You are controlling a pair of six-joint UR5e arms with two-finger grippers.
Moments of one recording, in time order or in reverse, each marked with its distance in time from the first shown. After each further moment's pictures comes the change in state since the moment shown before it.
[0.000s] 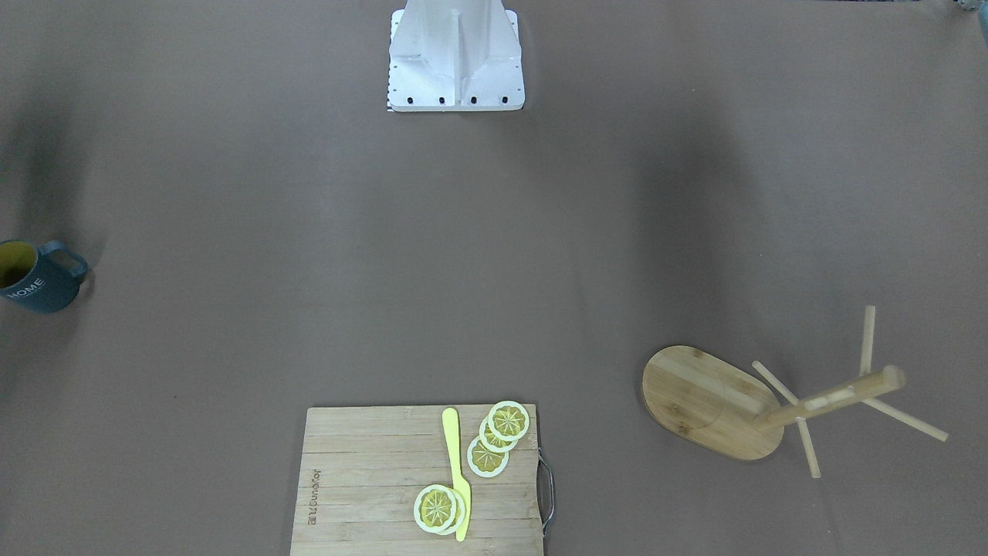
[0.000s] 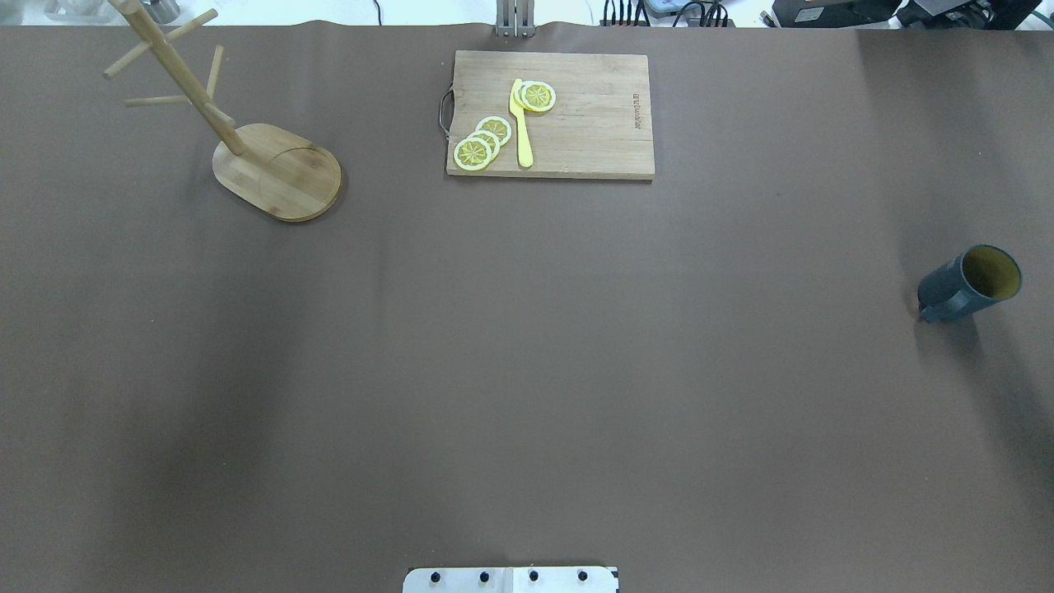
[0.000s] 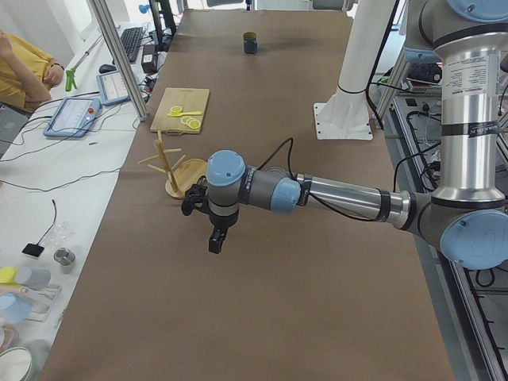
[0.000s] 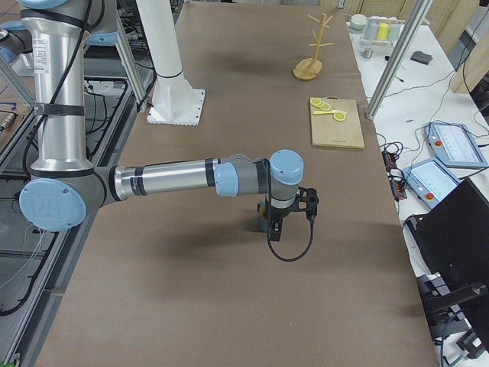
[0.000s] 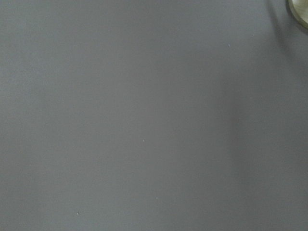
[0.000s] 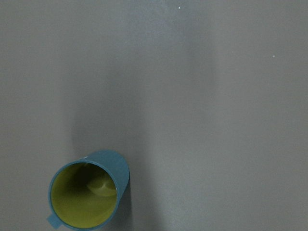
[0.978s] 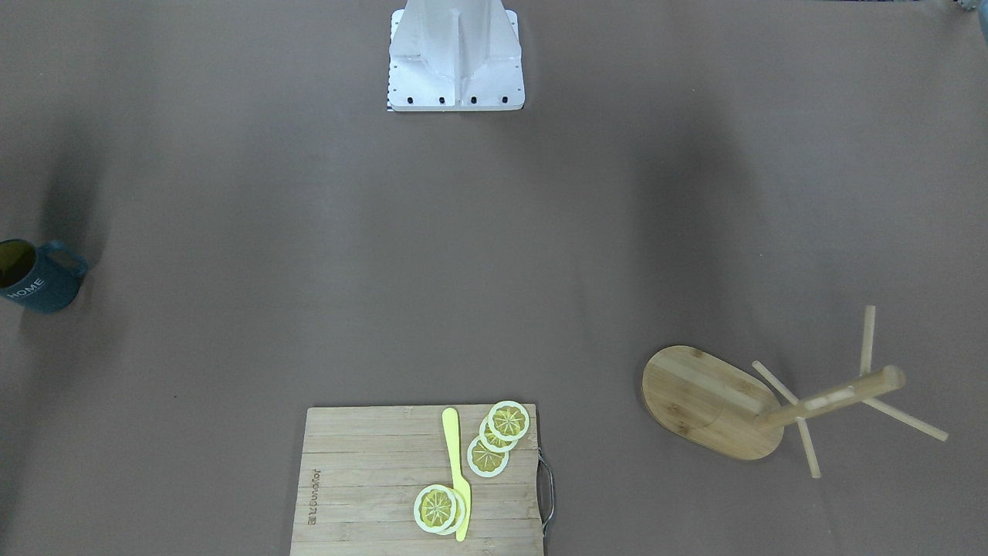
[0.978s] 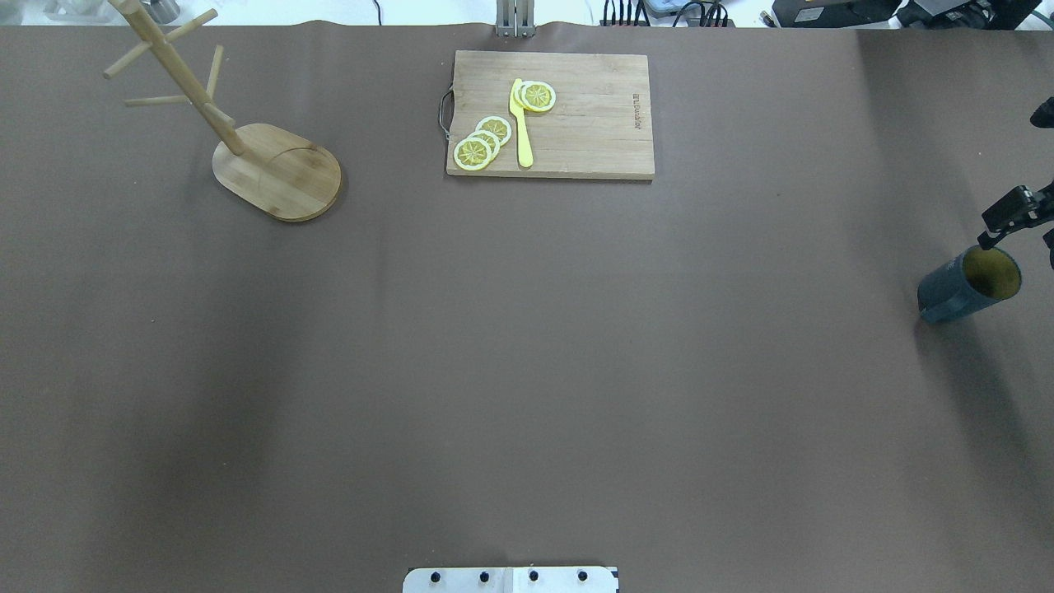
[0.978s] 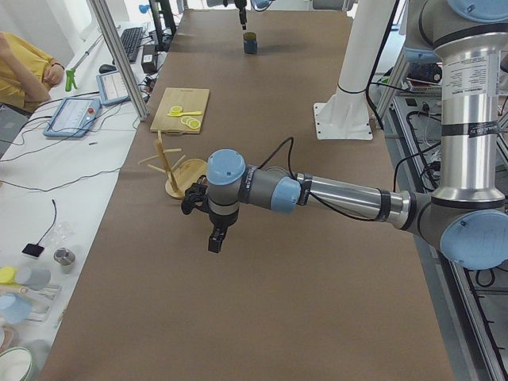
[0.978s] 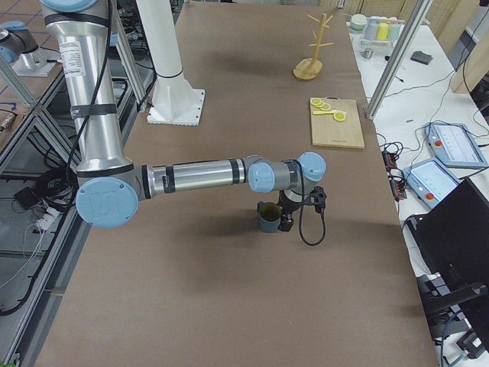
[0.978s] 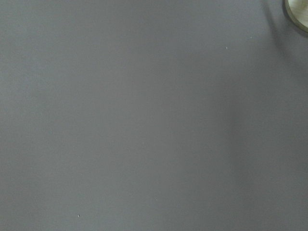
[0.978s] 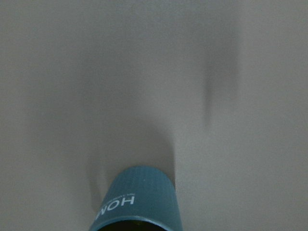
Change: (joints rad) left arm -0.001 0.000 -0.008 0.000 0.002 0.002; right arm -0.200 0.157 -0.197 0.001 -0.018 0.047
